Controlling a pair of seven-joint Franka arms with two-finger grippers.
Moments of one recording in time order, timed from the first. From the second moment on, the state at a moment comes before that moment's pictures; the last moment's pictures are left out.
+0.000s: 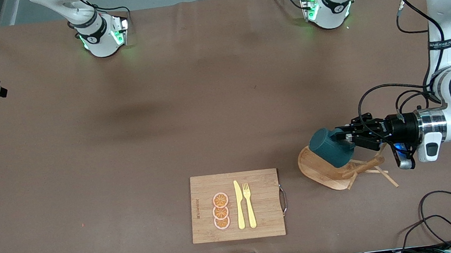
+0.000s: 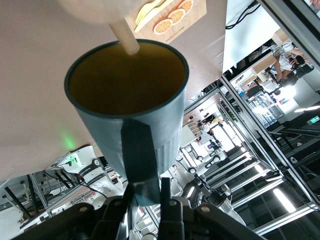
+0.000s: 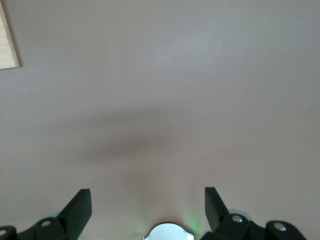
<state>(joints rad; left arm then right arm) -0.01 0.56 0.09 -1.47 -1.27 1.51 -0.44 -0.04 -0.10 -0.06 -1.63 0.02 1.44 0.03</state>
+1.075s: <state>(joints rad) 0.08 0.65 0.09 -1.45 -1.26 1.47 -0.34 -0.04 -0.10 -0.06 -1.63 0.02 1.46 0.03</state>
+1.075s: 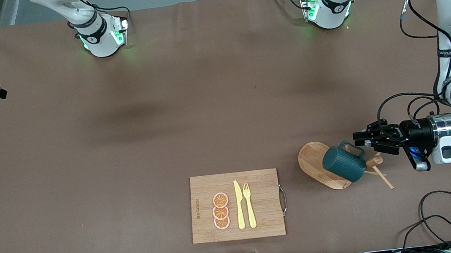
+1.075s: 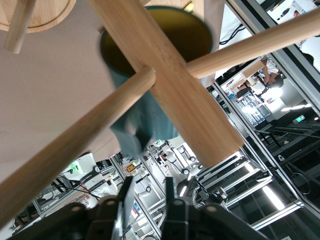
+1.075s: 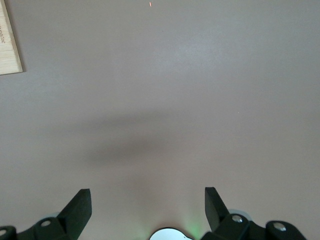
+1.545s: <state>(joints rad) 0.08 0.60 0.09 -1.30 -1.10 1.47 -0.45 -0.04 -0.10 -0.05 -1.61 0.02 1.51 0.03</state>
